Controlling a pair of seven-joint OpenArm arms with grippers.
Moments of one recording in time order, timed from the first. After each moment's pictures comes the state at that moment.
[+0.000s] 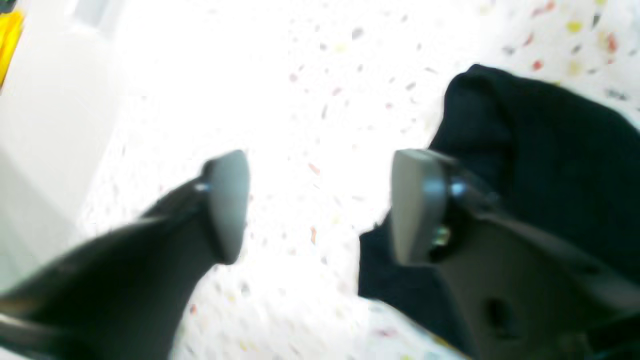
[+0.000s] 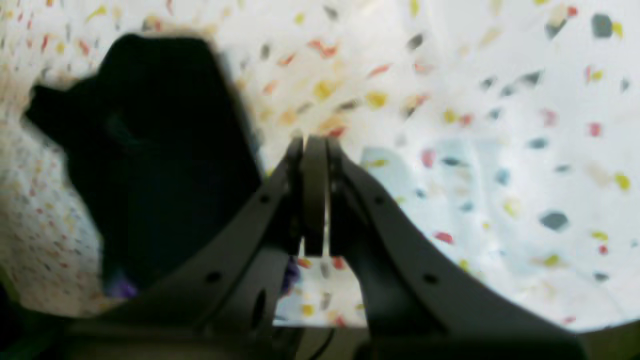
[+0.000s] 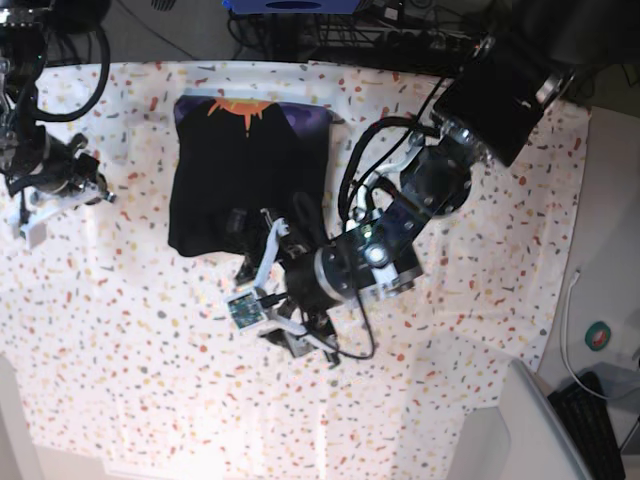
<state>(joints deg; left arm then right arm) -16.0 -10.8 36.3 92.7 3.1 -26.8 37.8 -15.9 16.4 12.5 102.2 39.0 -10.2 -60.3</state>
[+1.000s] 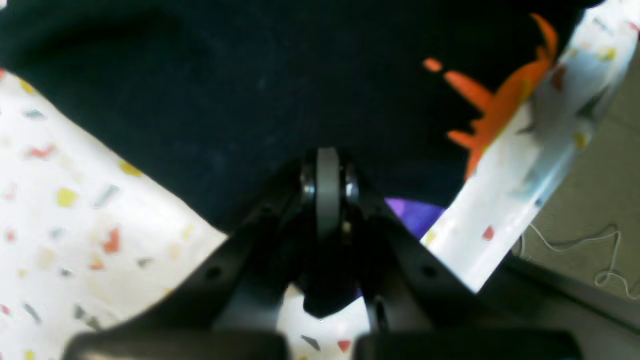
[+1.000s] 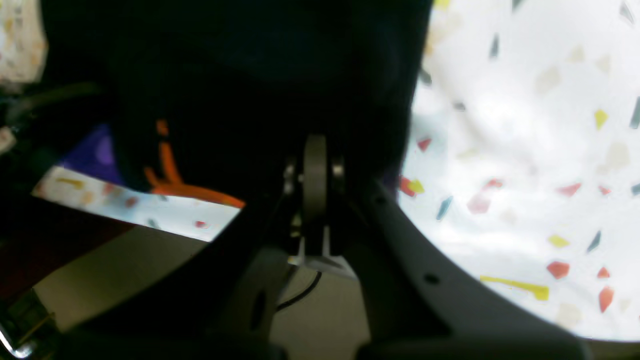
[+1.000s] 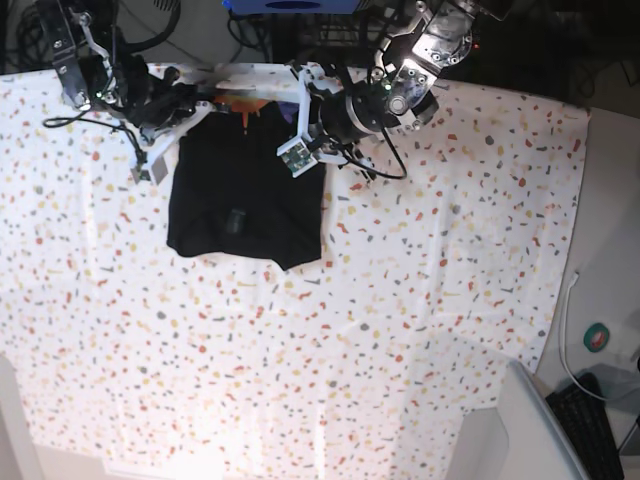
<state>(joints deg) 12.4 -10.7 27.0 87.2 3.7 -26.2 30.7 -20.9 16.2 -13.1 95.8 34.0 -9.6 -49.7</state>
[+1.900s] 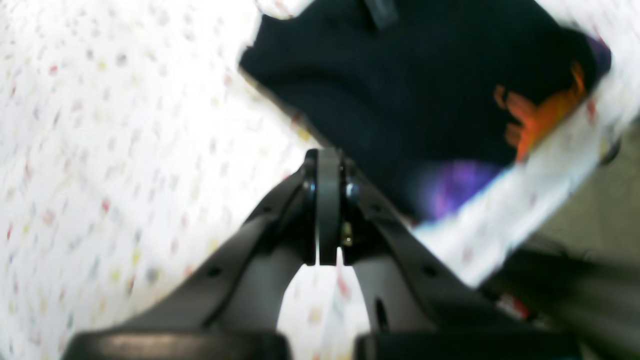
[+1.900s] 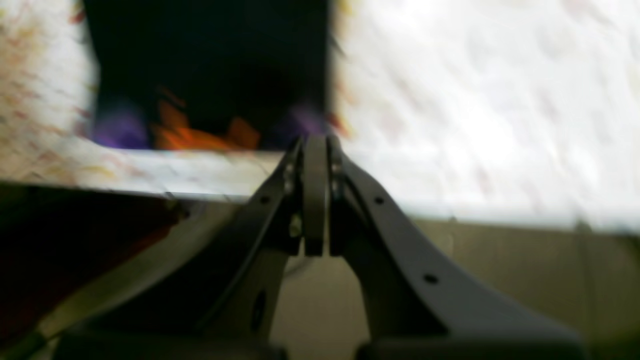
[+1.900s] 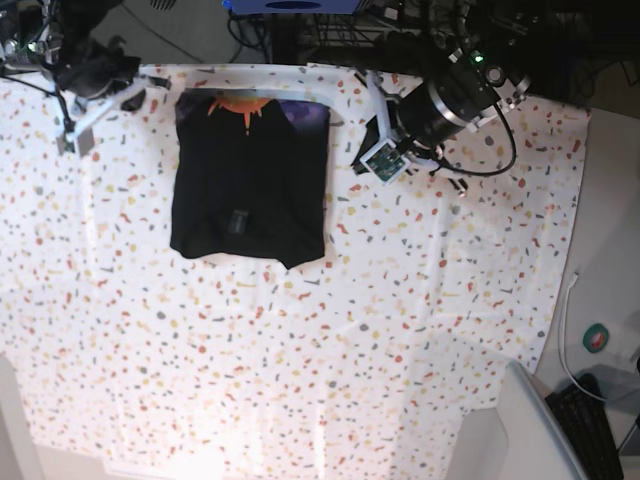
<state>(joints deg) 26.0 -17.7 10.8 112.1 3.2 -26.8 31.0 -37.5 16.9 4.5 114.5 33.3 -9.9 -55.8</state>
